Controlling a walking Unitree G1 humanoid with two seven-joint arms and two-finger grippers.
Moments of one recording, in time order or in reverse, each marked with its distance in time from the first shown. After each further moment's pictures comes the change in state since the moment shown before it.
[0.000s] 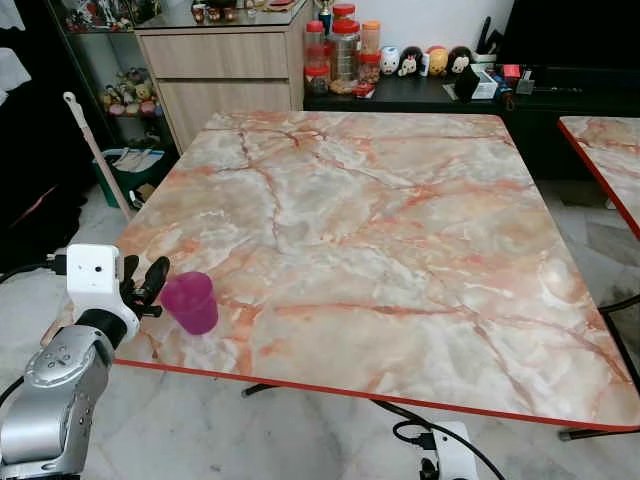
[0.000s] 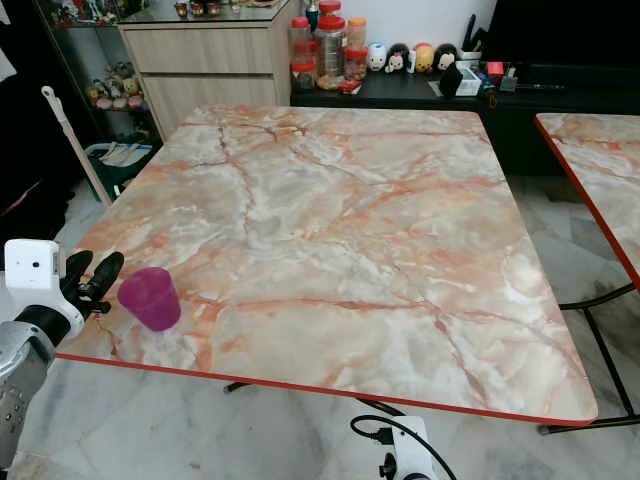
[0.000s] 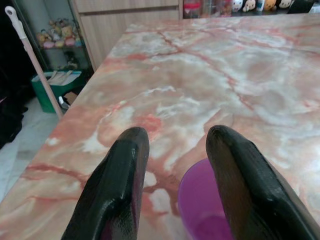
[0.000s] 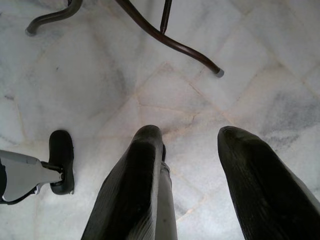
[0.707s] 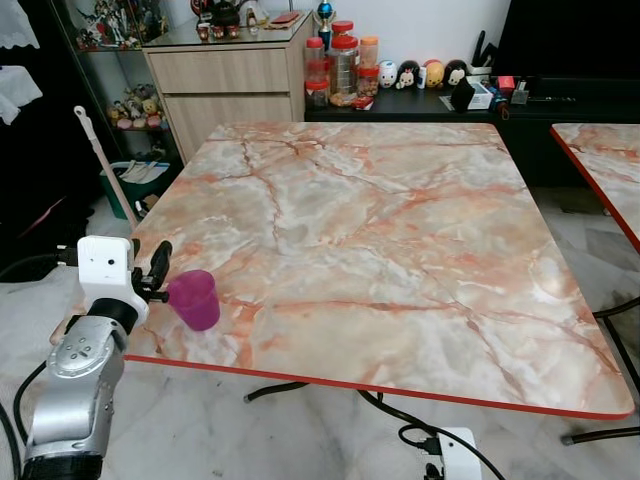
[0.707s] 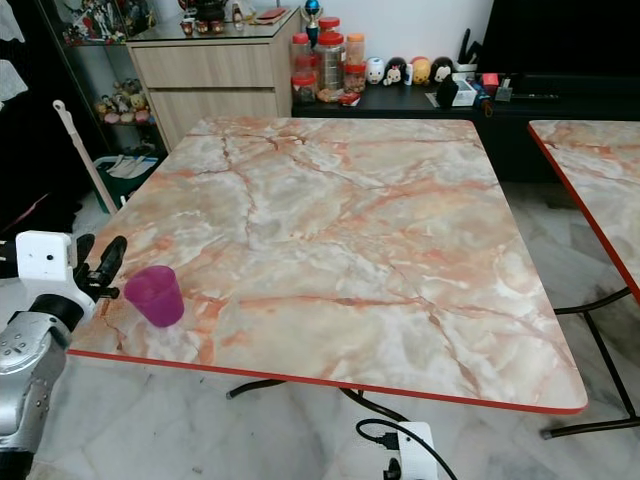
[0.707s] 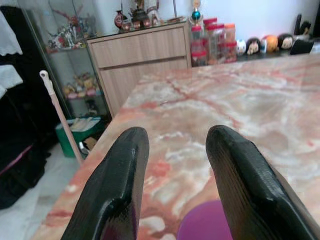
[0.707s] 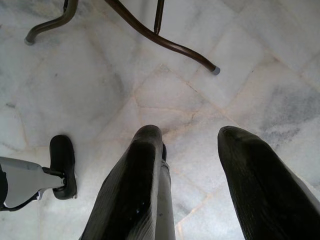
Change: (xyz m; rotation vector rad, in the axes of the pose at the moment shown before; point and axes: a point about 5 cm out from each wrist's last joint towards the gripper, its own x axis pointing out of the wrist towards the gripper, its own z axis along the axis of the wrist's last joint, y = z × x) left arm 0.009 -0.003 0.011 0.043 -0.186 0.053; right arm -0.001 -0.004 -0.005 0.044 0.001 -0.018
